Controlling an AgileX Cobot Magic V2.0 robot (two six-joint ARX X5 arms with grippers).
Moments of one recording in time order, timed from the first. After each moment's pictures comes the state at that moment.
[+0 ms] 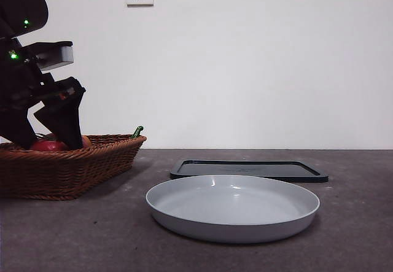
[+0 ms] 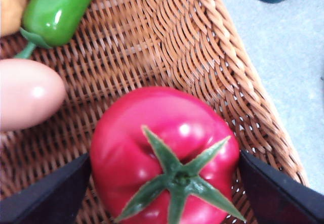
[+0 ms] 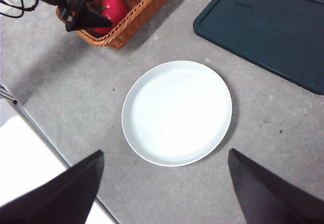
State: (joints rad) left arm -0.20 1.53 0.96 -0.42 0.21 0.20; right arm 0.26 0.87 1.07 -1.00 -0.52 -0.08
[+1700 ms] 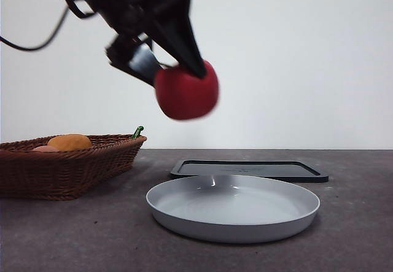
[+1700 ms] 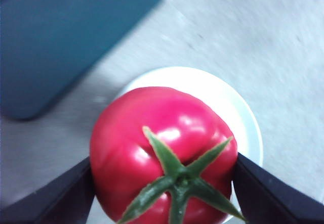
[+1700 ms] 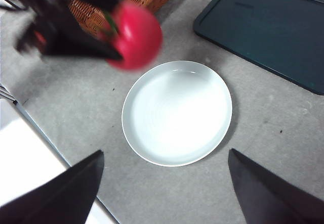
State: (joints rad) left arm -0.64 1.56 1.26 -0.58 0.34 0.20; right arm 0.26 0.88 1.07 -1.00 -0.52 -0.08
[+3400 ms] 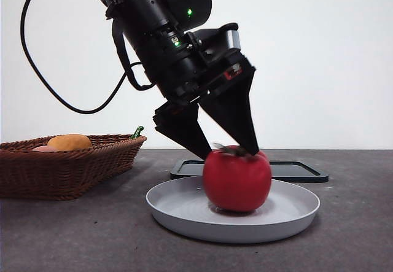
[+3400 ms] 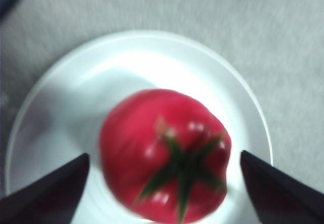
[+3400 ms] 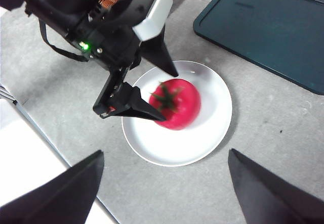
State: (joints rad) left arm -0.74 1.84 1.33 -0.54 0.34 0.20; right arm 0.26 0.87 1.07 -1.00 -0.52 -0.08
